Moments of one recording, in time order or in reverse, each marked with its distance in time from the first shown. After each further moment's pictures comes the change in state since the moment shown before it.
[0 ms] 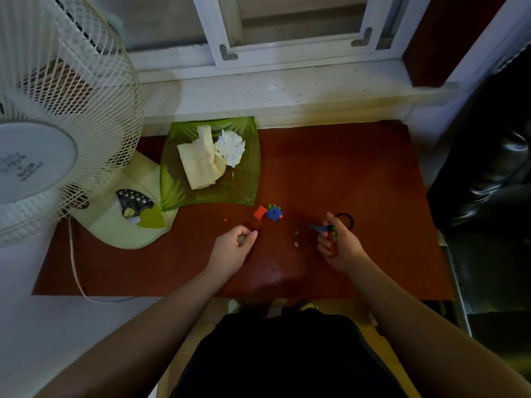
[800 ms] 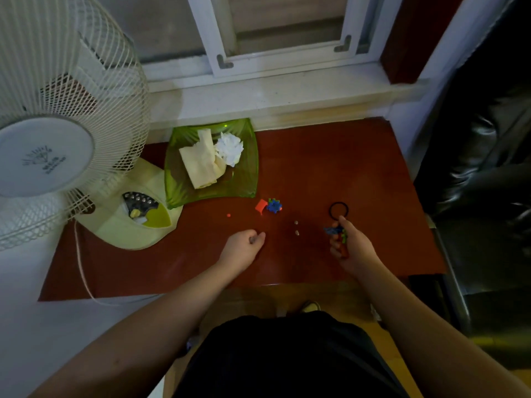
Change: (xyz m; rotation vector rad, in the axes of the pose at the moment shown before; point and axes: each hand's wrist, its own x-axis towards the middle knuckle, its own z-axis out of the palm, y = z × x) left_hand -0.019 0.003 0.002 0.127 -0.186 0.020; right_hand -0.063 0.015 -0.011 -0.082 0.181 -0.112
